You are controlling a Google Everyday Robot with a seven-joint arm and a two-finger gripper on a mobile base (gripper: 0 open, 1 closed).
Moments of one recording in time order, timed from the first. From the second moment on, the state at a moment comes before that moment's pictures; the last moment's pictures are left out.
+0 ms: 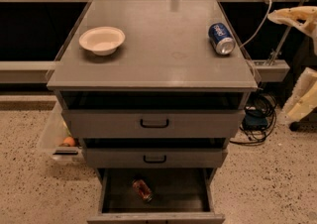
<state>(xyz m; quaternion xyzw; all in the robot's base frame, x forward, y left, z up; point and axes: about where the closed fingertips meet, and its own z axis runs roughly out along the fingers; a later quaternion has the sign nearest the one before) 0.430 -0.210 0.997 -0.68 0.66 -0.02 0.34</state>
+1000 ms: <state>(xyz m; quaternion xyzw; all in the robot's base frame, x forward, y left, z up) 0.405 -0.158 0.920 -0.62 0.67 0.03 0.41</state>
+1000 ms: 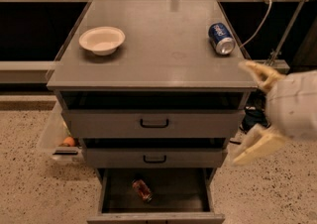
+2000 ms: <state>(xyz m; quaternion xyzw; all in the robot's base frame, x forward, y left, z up) 0.372 -0.071 0.699 -0.58 0.72 0.16 0.34</state>
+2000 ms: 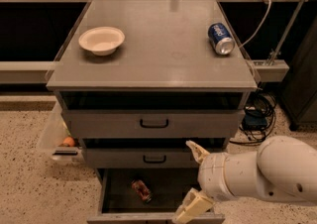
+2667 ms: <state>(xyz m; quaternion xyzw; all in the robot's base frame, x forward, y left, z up) 0.358 -0.054 0.624 -0.53 0.76 0.21 0.30</state>
